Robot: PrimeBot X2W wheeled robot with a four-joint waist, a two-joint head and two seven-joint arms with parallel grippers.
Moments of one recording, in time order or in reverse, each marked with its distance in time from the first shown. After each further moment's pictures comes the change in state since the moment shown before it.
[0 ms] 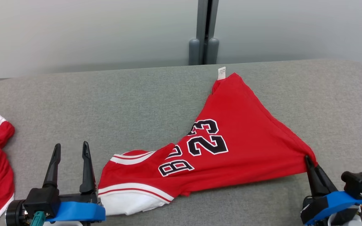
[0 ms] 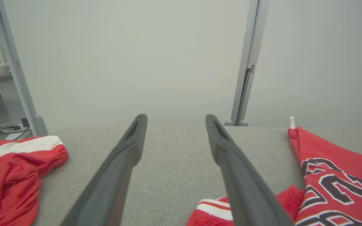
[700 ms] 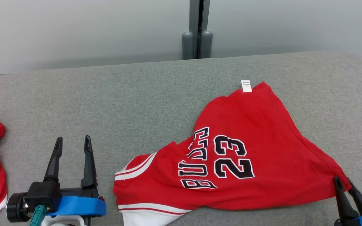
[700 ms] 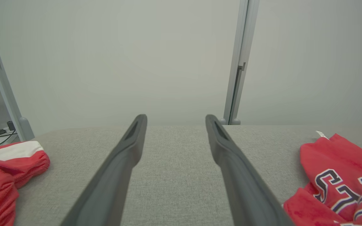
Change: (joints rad) left arm -0.032 0.000 -0.007 0.009 0.009 -0.014 0.000; right arm 0.321 0.071 -0.227 -0.494 -0.061 0.000 0.336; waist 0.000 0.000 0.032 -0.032
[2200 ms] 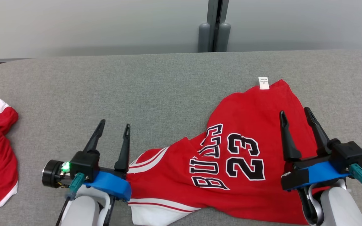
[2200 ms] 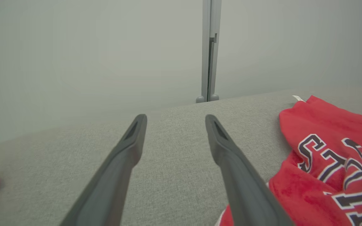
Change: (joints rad) left arm -0.186 0.036 -0.171 0.220 0.026 -0.048 0.001; right arm -0.420 0.046 0.206 0.288 -0.136 0.000 -0.374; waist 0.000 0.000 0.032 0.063
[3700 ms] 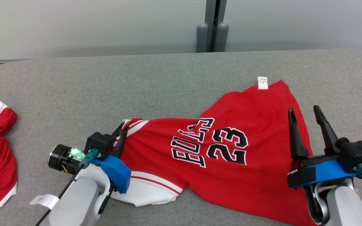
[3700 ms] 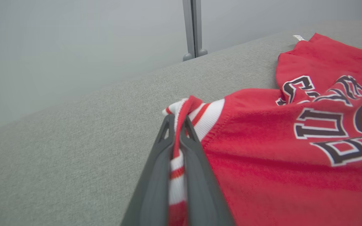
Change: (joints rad) left arm -0.253 0.165 -0.419 0.327 -0.261 0.064 0.081; right arm 0.001 -0.003 -0.037 -0.009 -0.007 0.000 -0.002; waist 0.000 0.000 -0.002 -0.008
